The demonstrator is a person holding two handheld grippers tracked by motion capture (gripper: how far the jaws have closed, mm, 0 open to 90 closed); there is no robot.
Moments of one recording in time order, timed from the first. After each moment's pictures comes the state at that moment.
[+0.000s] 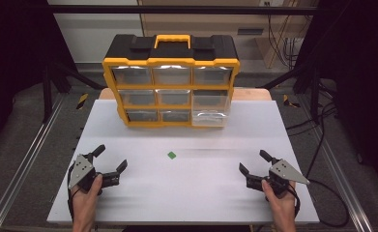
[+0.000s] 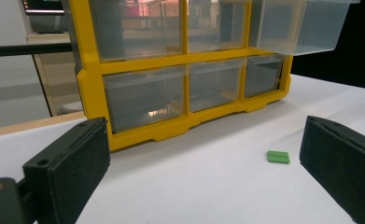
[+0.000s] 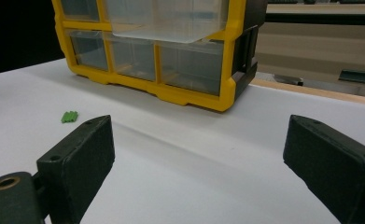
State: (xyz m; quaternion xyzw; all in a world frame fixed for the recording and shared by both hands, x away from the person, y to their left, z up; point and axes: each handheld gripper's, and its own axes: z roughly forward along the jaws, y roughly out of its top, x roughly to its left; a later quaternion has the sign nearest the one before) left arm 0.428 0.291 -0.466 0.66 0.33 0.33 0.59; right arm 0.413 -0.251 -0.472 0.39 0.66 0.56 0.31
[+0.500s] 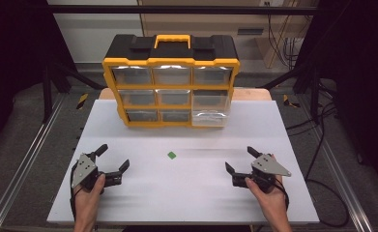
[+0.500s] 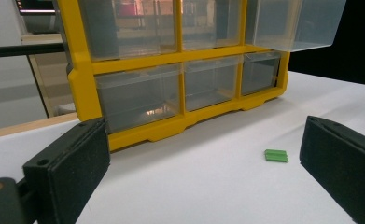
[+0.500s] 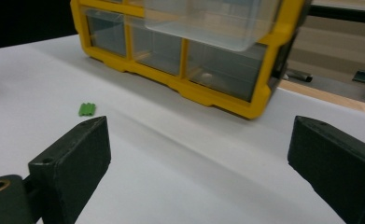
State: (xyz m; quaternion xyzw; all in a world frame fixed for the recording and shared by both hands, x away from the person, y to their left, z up) left arm 0.432 0.286 -0.468 0.66 0.33 0.33 0.59; right arm 0.422 -0.205 -0.450 0.36 0.71 0.52 0.31
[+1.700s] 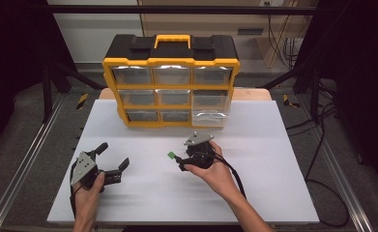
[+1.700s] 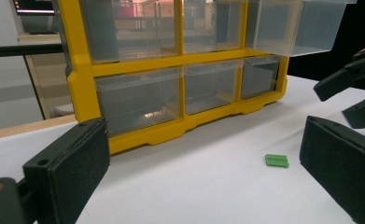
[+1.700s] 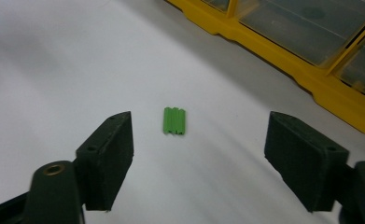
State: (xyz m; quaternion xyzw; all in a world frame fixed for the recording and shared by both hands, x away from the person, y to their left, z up) left arm 0.437 0.288 -0.467 0.66 0.33 0.32 0.59; right arm 0.490 -0.056 -0.436 0.33 0.83 0.40 0.18
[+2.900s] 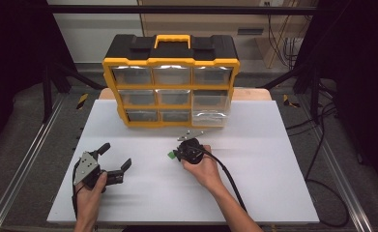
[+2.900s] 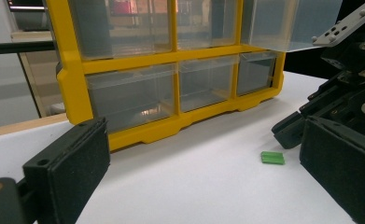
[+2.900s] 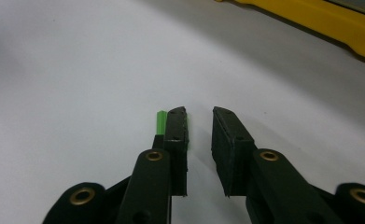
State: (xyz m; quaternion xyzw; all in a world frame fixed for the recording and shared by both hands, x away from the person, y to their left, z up) left arm 0.438 0.283 -0.468 0.67 0.32 0.32 0.59; right arm 0.525 -0.033 -0.478 0.38 0.83 0.39 0.13
